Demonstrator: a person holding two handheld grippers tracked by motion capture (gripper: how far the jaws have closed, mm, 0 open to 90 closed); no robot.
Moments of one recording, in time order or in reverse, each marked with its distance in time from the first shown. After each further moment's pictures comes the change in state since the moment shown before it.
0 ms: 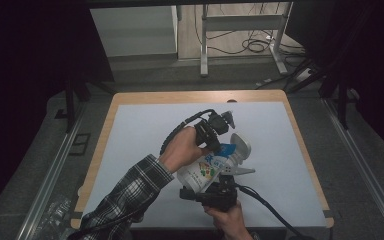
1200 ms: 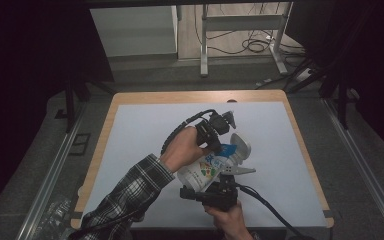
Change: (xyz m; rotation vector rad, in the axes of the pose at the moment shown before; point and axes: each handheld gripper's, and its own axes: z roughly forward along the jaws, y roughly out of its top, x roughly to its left) left arm 0.000 0.002 0.002 0.006 -0.007 0.000; right arm 0.001 0.001 -0.001 -0.004 0.004 0.006
